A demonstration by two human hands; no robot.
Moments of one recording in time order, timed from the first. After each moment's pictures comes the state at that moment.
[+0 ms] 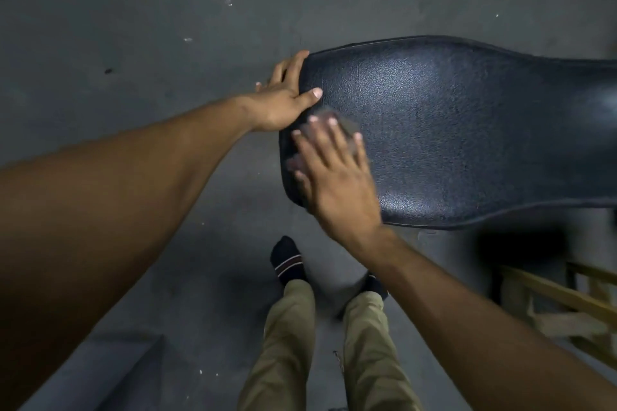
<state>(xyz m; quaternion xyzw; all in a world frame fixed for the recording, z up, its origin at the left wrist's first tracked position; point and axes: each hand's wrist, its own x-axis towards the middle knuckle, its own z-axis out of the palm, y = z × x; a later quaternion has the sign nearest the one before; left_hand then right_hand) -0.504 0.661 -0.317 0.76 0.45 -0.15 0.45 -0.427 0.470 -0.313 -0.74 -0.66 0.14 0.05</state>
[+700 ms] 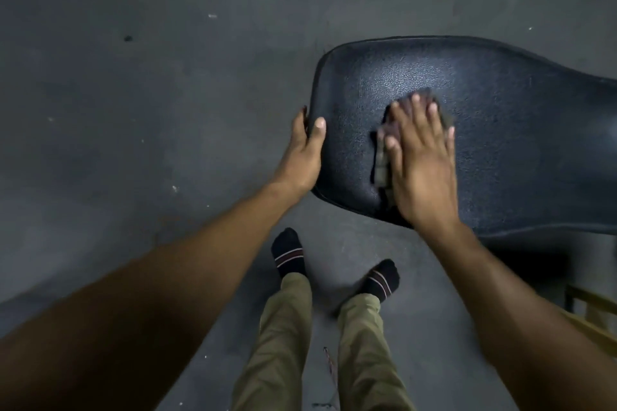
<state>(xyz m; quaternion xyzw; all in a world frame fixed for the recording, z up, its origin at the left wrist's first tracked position) -0.536 0.549 -0.345 0.46 0.59 0.15 0.64 -0.363 0.467 -0.305 -0.80 -0.57 0.19 0.10</state>
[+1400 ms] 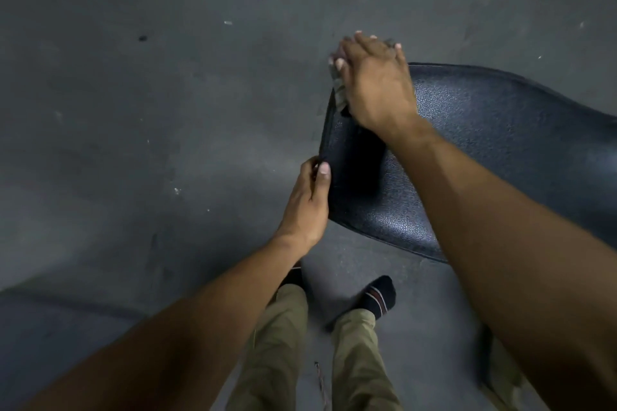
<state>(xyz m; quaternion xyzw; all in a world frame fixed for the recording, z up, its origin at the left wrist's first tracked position) -0.551 0.509 -0.345 0.46 0.61 0.15 0.62 -0.390 0.642 -0.313 -0.73 -0.66 0.17 0.02</state>
